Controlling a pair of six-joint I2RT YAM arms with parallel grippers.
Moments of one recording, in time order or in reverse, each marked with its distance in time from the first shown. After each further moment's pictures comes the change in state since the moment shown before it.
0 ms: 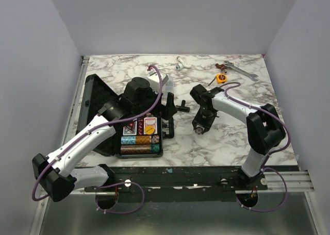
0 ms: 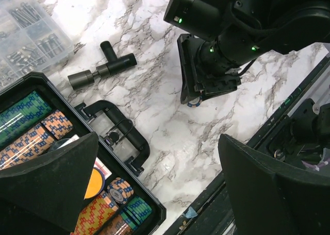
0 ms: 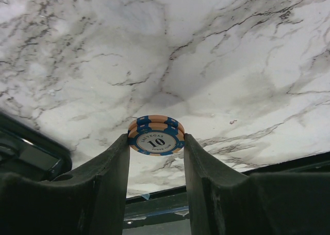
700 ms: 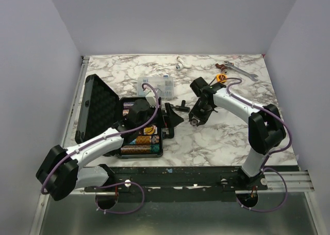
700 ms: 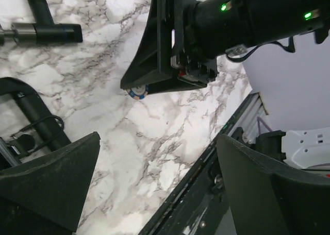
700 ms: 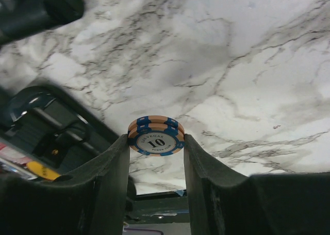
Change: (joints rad) left arm 0.003 0.009 -0.500 0.651 0.095 -0.429; right arm -0.021 0.000 0.078 0.054 -0.040 0.037
